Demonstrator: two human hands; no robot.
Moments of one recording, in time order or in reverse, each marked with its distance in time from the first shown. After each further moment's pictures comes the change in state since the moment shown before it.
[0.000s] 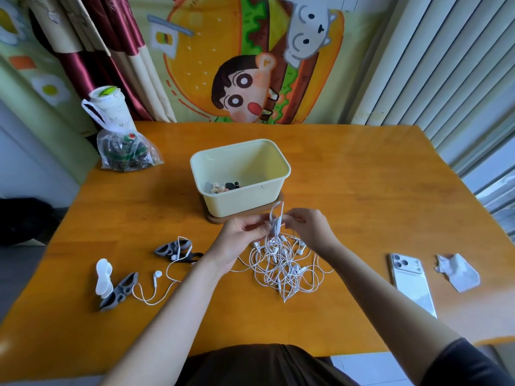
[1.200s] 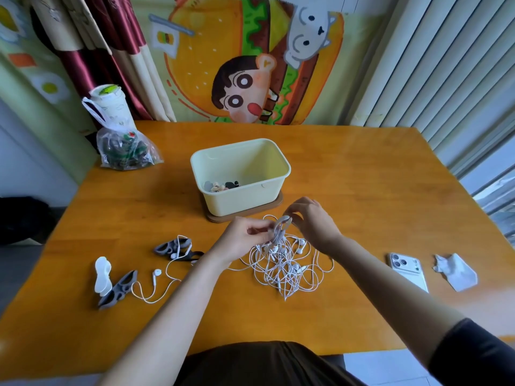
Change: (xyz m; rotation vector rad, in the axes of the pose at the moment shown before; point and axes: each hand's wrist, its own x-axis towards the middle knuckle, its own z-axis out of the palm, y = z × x) left_hand 0.002 -0.001 -0.003 0.264 -0.077 0.016; right_hand 0.011 0.008 -0.003 -0.398 -0.024 -0.117
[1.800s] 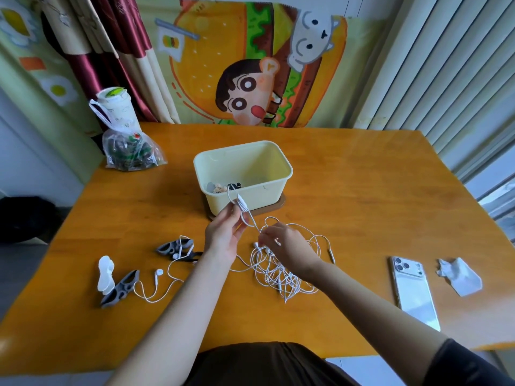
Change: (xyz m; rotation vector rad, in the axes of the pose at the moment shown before) left_hand 0.011 -0.009 -0.005 -0.826 0.637 -0.181; right_hand -0.029 -0.036 0.032 0.286 -0.107 -0.078
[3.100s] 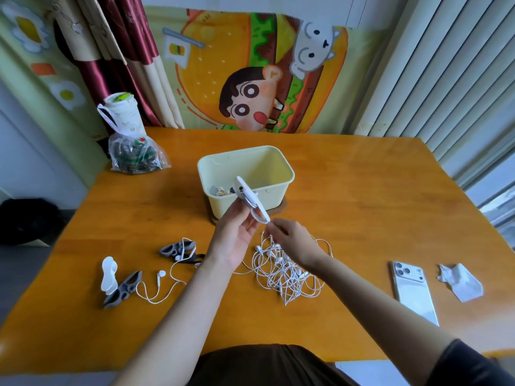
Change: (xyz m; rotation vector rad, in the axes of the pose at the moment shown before) left_hand -0.026 0.012 0.011 -0.066 -0.367 0.072; right_hand 0.003 -0.017 -0.019 0.167 0.031 0.083
